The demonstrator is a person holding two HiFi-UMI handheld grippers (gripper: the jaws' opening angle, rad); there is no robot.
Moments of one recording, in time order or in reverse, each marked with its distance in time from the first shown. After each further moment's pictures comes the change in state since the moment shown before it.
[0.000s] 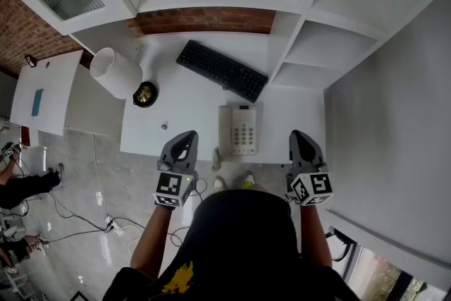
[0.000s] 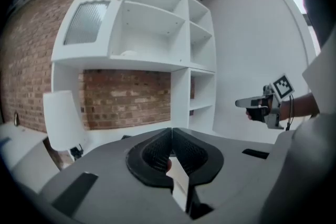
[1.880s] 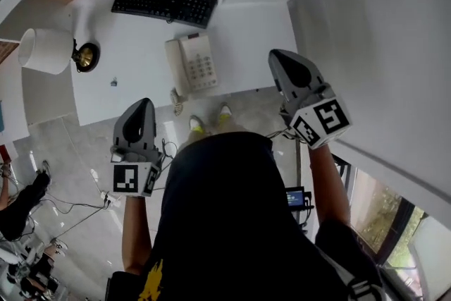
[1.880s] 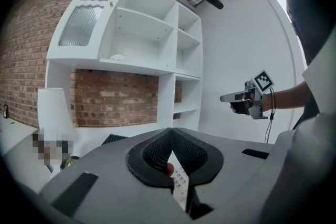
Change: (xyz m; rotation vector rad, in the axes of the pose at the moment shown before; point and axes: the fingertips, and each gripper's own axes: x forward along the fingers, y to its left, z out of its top) left arm -0.024 -0.044 0.015 -0.055 -0.047 -0.060; right arm -0.016 -0.011 0.044 -0.089 0.029 0.128
